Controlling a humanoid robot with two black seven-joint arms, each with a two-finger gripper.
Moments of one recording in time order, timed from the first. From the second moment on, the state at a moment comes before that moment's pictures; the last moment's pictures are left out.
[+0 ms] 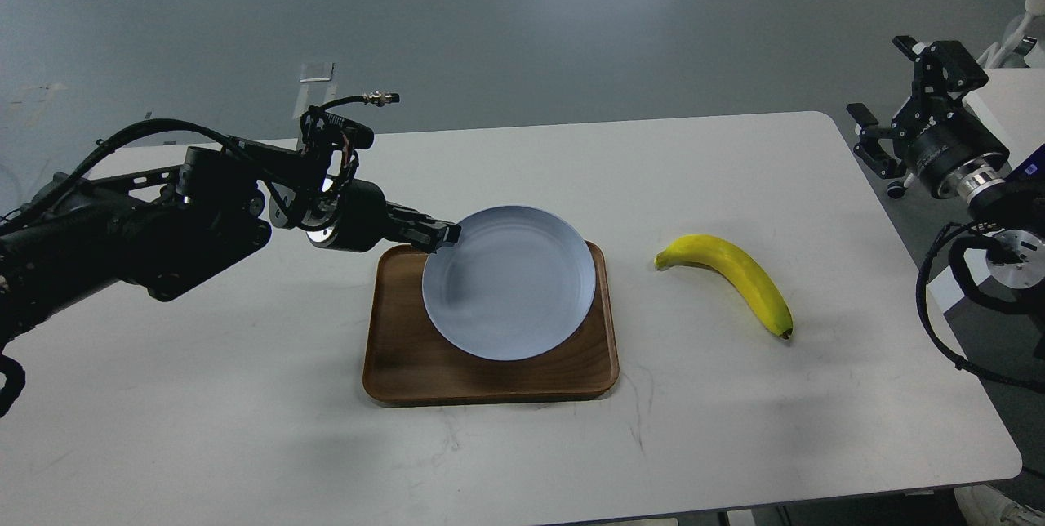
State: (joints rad) left arm -1.12 0.32 -0.02 -0.78 1.54 -0.44 -0.49; right arm 0.81 -0.56 0.36 0.46 -0.05 0.49 0.49
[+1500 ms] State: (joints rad) left arm -1.11 0.47 -0.10 -0.66 0.21 -0.46 -0.49; right arm 0.80 -0.56 0.35 0.47 -0.05 0.49 0.49
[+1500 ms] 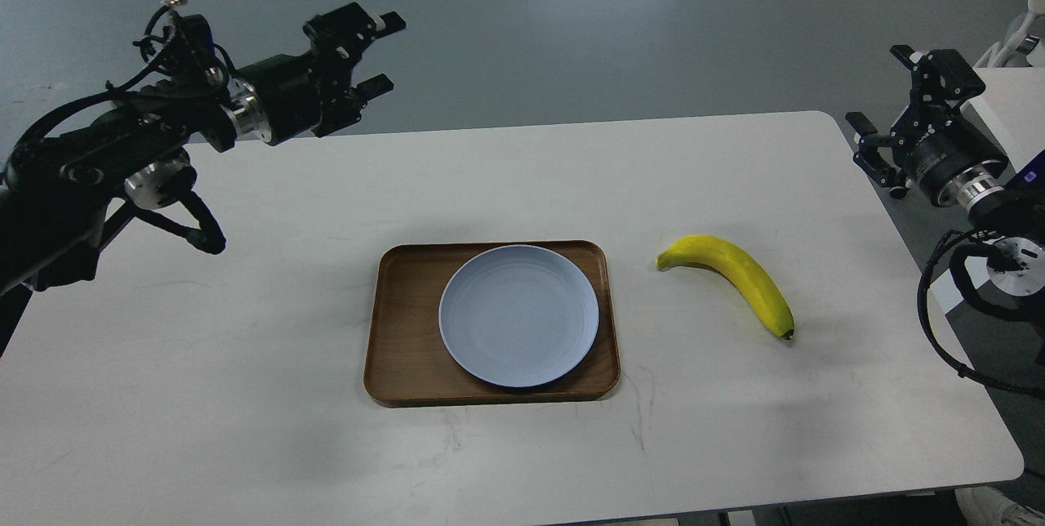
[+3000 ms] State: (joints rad) left arm -0.79 0.56 -0.51 -0.66 0.09 -0.49 -0.49; right arm 1.25 -0.40 -0.53 0.67 -1.46 0.35 0.49
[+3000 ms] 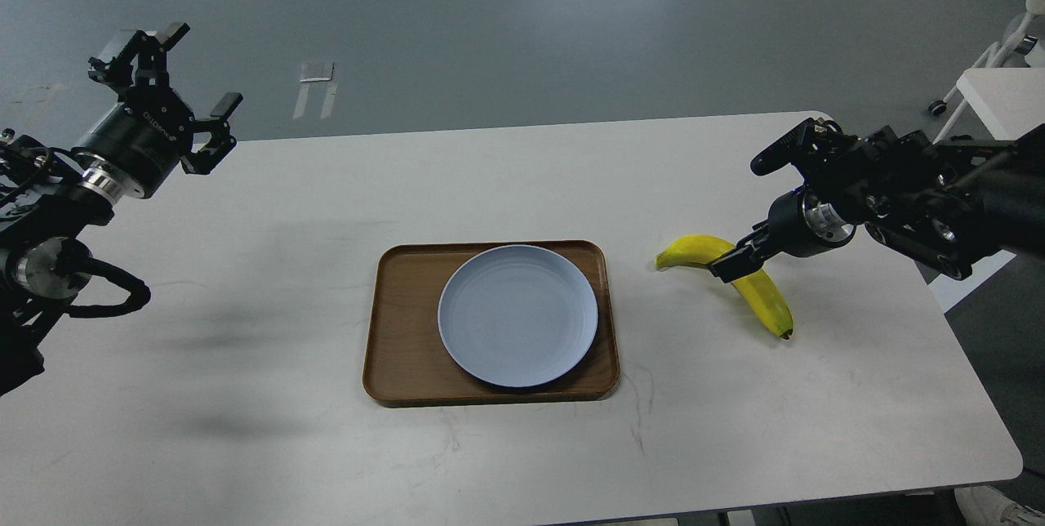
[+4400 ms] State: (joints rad) left arm -0.80 0.58 -0.52 -0.66 0.08 -0.49 -0.49; right arm 1.47 -0.11 -0.58 0.77 -1.18 0.36 0.49
